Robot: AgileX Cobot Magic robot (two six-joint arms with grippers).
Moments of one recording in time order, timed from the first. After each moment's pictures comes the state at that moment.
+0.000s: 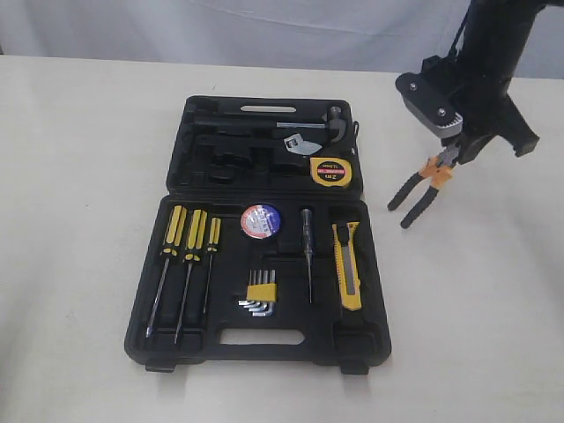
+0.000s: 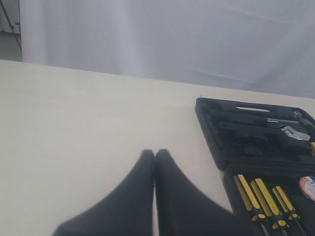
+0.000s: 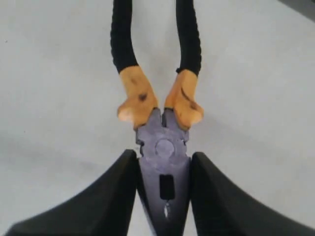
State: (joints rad) left arm -0.10 0.00 0.01 0.02 0.27 -0.18; right arm 0.09 2.02 -1.61 -0.14 1.20 -1.75
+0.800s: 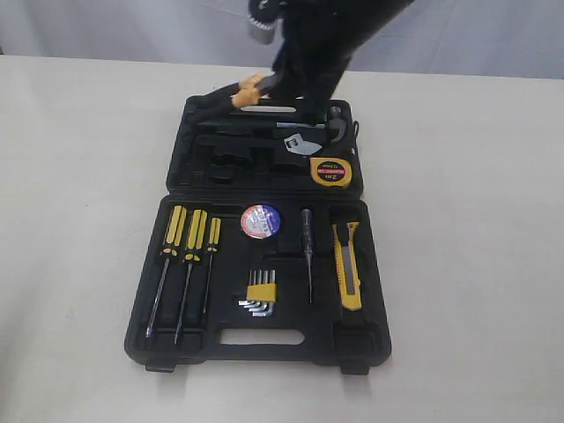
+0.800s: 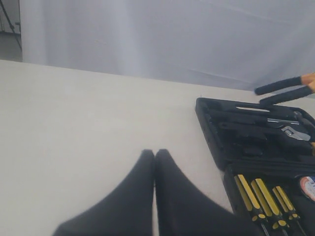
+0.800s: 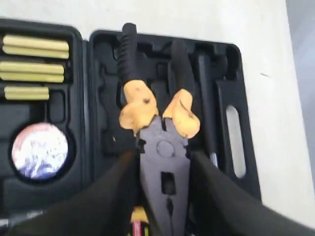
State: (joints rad) left arm -0.10 0.00 0.01 0.02 0.27 -0.18; right arm 0.39 1.90 -1.61 0.35 0.79 -1.25
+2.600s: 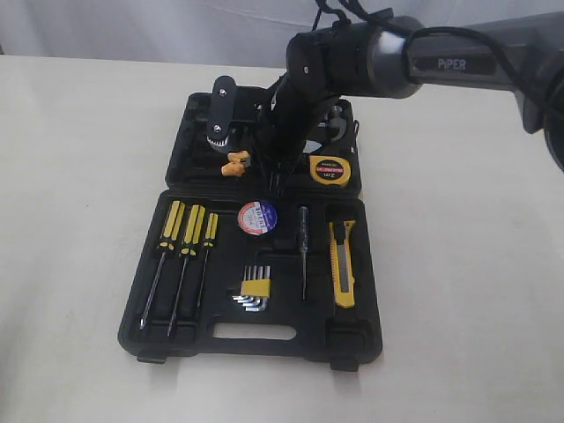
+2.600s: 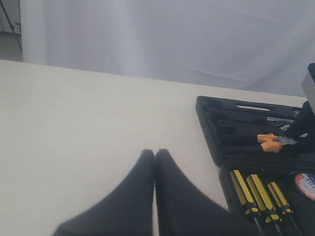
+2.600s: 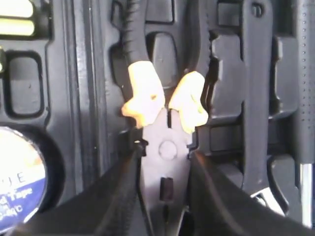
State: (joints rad) left arm -0.10 0.00 0.01 0.02 0.27 -0.18; right arm 0.48 2.19 -1.61 0.08 0.61 -1.00
